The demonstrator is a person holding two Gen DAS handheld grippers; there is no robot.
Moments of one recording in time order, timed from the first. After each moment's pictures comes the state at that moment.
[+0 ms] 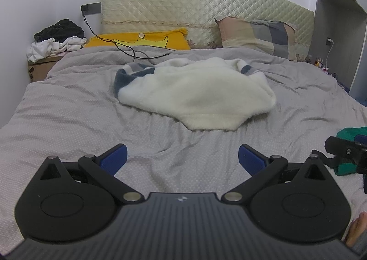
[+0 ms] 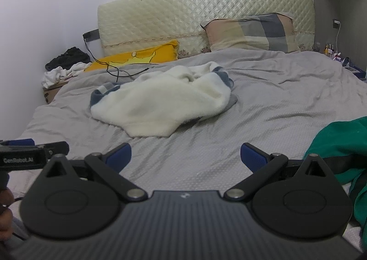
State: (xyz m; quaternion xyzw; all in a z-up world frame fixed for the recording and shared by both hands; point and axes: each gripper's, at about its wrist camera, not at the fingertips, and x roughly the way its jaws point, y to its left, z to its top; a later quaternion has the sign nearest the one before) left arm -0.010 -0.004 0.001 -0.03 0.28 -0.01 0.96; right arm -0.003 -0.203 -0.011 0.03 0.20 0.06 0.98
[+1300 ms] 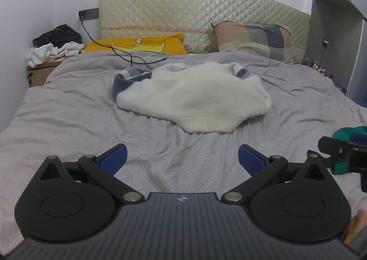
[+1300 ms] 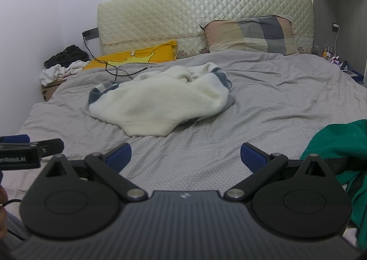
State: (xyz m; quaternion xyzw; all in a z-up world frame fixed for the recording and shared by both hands) left arm -0.022 -0.005 0.007 -0.03 0.27 -0.01 0.96; right arm -0.006 -0.203 -0.011 0.02 0.19 0.06 0.98
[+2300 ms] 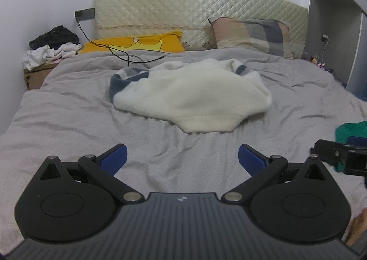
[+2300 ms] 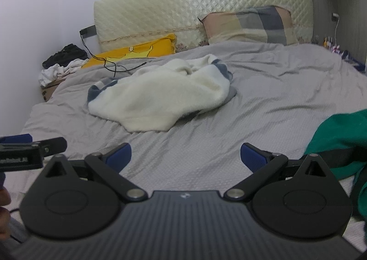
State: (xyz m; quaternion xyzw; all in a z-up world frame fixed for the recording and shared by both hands) left arm -0.004 -0.012 0.002 -0.01 0.27 -0.02 0.96; right arm 0.007 -0.207 -0.019 0.05 0.22 0.06 0.97
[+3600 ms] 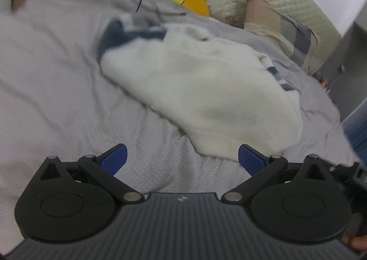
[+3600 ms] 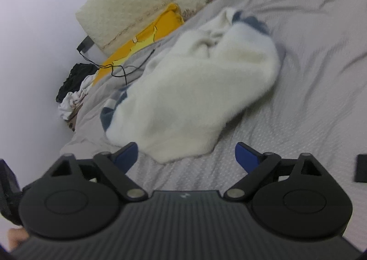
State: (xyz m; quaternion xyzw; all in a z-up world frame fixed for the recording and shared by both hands) left arm 0.185 0.077 -0.054 -0.21 0.39 -0.04 0.90; right arm 0.179 -0.207 -0.043 0.25 0.31 0.14 0.91
